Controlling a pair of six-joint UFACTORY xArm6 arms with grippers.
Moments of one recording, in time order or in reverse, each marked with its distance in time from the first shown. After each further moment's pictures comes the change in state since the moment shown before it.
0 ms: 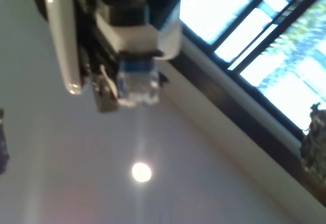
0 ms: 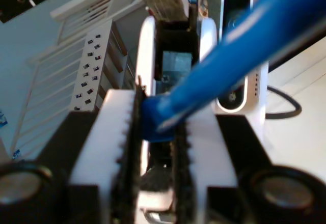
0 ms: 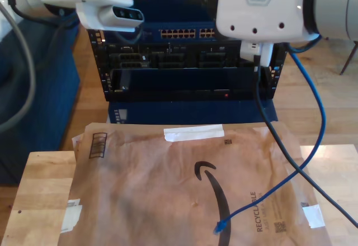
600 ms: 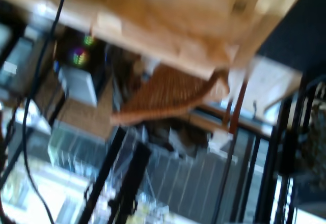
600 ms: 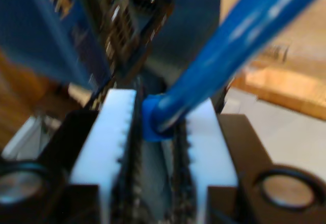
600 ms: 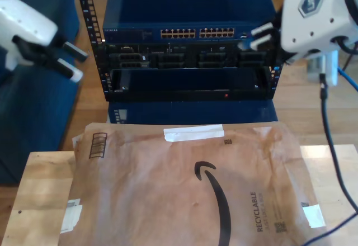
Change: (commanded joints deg) left arm 6.2 -2.5 -8.6 55.4 -13.6 26.3; right arm -25.9 9.9 -6.1 -10.9 36.7 15.6
